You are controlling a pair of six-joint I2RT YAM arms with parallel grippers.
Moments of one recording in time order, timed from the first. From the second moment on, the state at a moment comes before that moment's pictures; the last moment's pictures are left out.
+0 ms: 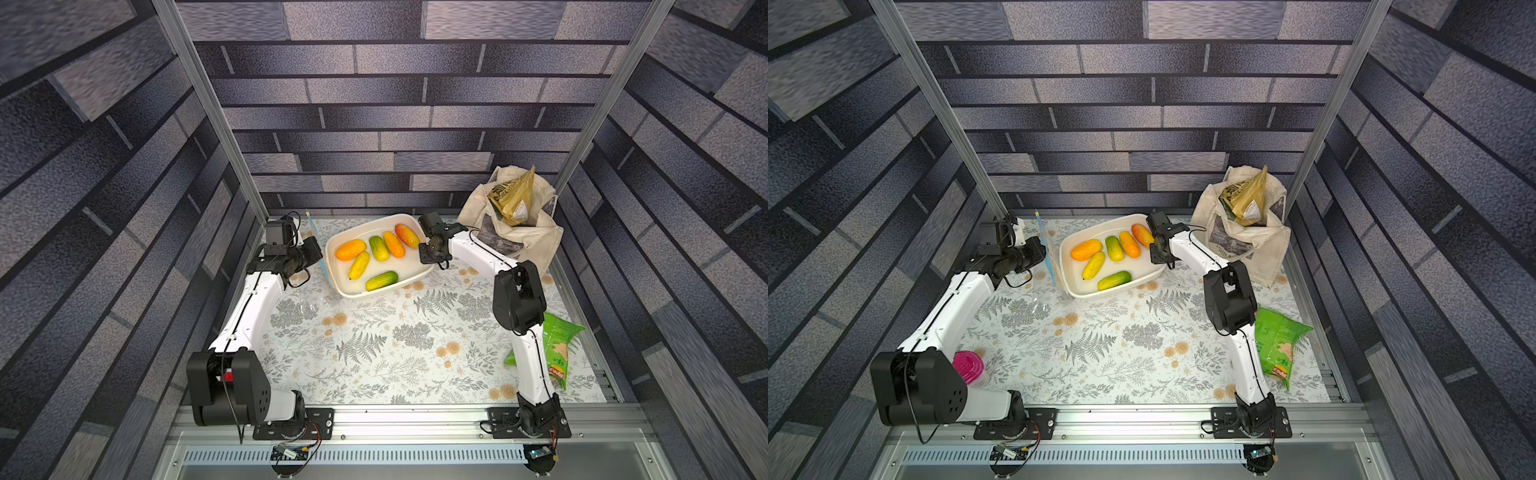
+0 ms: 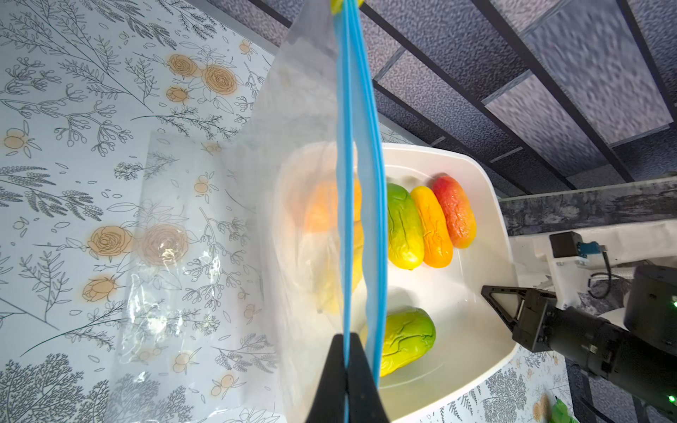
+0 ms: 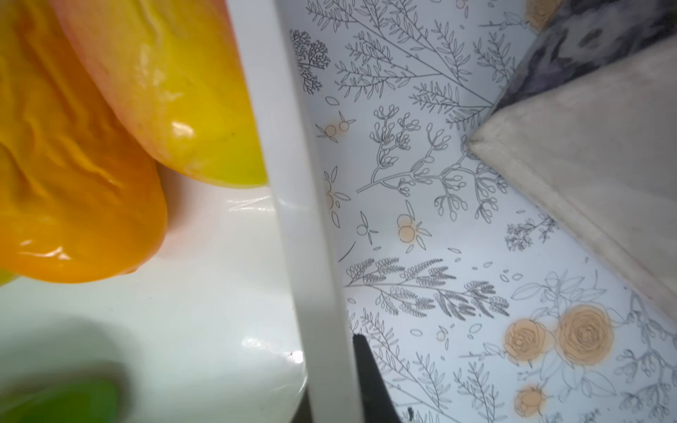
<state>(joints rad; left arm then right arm) 0.03 1.39 1.17 -0.45 0.33 -0.47 0.50 2.16 1.85 -0.81 0.16 0.33</state>
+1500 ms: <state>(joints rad) -0.20 1.44 1.20 -0.54 0.49 -0.35 0.57 1.99 1.69 -0.74 0.12 0.42</state>
